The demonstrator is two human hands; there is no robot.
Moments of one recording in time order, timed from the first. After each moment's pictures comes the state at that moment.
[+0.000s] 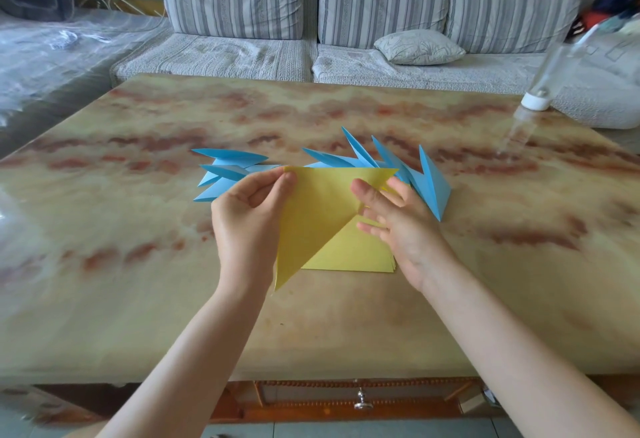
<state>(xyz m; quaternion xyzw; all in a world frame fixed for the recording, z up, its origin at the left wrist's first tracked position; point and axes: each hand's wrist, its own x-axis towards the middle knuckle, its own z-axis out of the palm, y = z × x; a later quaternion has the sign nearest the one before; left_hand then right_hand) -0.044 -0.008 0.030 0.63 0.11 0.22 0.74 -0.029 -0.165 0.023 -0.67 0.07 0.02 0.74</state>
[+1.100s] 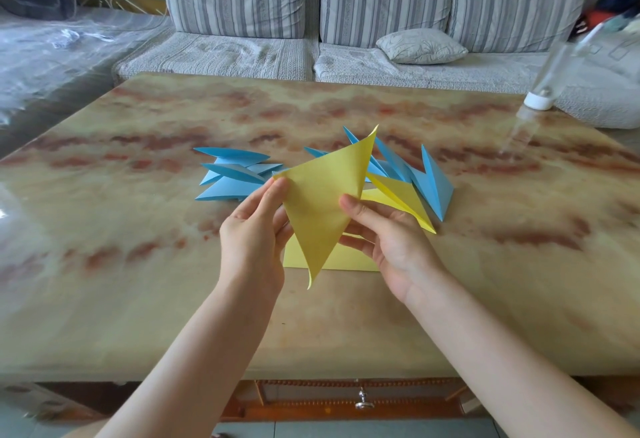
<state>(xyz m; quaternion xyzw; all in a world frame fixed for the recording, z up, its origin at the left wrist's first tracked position) -0.047 -0.010 0.030 0.42 0.16 0.07 0.89 -0.039 -0.148 0.021 -0.58 0.07 0.06 0.81</state>
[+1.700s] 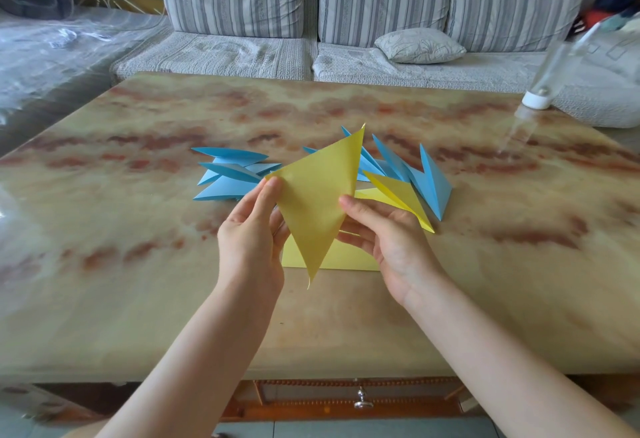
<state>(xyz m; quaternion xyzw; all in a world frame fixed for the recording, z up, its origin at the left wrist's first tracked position) -0.045 -0.011 0.025 0.40 0.16 0.08 0.90 -0.041 -0.148 0.018 -0.58 0.06 0.04 0.81</state>
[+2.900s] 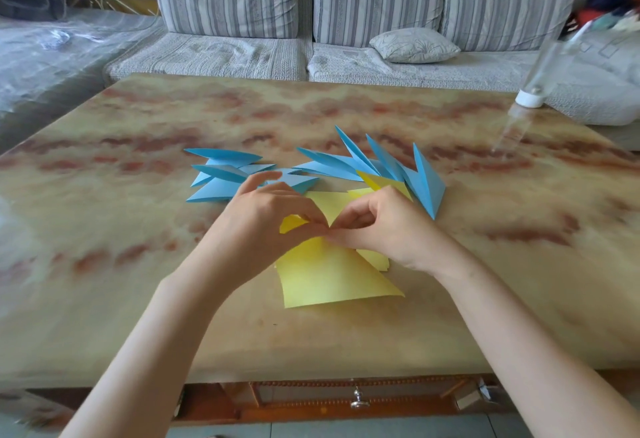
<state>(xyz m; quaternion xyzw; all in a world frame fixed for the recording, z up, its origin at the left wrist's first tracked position) -0.028 0.020 0.027 0.90 -0.31 0.21 0.24 -0.033 -0.171 0.046 -0.86 -0.15 0.09 0.47</state>
